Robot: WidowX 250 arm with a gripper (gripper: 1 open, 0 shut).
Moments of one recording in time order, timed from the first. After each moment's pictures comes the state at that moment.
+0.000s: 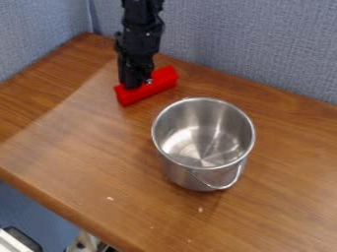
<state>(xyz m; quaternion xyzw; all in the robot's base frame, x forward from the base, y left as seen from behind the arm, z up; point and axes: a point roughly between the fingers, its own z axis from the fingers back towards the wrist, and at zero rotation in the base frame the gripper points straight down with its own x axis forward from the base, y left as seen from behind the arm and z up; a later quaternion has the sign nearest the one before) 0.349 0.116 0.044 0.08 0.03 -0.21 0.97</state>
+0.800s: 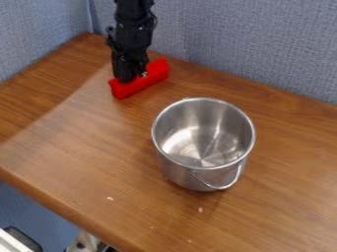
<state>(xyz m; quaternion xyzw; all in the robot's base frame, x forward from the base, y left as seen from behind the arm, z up) 0.356 0.128 0.045 0.08 0.02 -0.19 0.98</state>
